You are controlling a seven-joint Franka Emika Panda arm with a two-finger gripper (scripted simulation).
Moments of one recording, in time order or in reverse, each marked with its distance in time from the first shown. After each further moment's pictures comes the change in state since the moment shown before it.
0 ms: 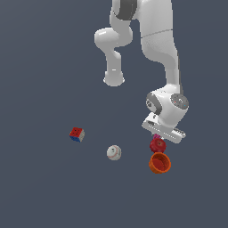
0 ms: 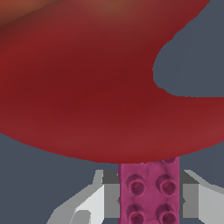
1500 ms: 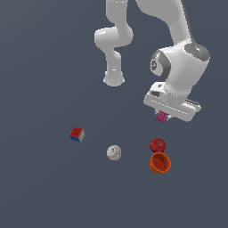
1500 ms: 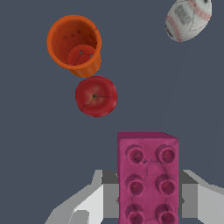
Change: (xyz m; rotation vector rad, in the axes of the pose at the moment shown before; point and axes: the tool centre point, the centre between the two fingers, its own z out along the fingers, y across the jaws) arm -0.003 0.029 -0.170 -0.001 0.000 -0.001
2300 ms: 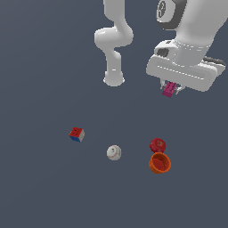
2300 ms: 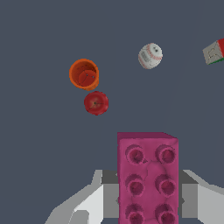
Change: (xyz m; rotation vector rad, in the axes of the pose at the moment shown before) arm 0.000 0.021 -0.146 0.002 0.000 0.001
